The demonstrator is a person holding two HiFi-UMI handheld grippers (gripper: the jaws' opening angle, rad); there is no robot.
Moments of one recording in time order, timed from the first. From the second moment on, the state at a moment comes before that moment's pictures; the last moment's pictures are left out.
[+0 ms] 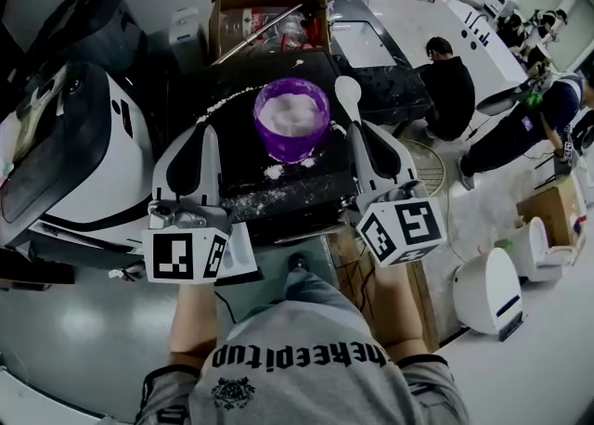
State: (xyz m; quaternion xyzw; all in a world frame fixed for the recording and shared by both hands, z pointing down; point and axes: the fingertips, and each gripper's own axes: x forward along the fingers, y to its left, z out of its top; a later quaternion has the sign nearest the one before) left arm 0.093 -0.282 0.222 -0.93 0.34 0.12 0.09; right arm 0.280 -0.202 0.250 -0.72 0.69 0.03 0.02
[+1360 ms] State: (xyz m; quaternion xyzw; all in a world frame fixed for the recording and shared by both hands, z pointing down) left arm 0.108 -0.338 0.263 -0.89 0.44 0.06 0.09; right arm 0.286 -0.361 0.390 -0.40 0.78 -0.29 -0.38
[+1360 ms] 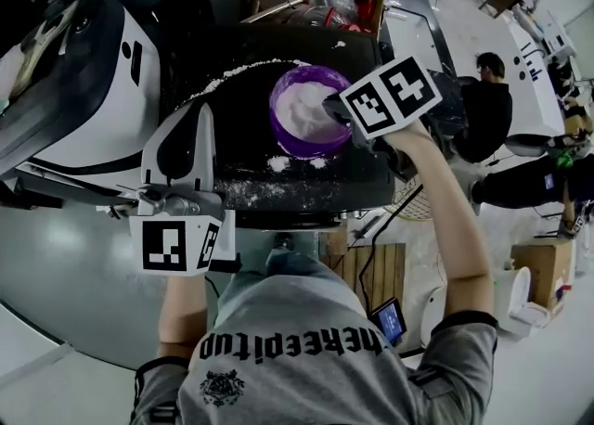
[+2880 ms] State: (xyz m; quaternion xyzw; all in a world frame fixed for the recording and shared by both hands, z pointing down) left arm 0.091 -0.345 0.272 -0.87 0.48 0.05 0.10; right arm 0.266 -0.377 0.435 -0.31 0.75 -0.46 -0.37
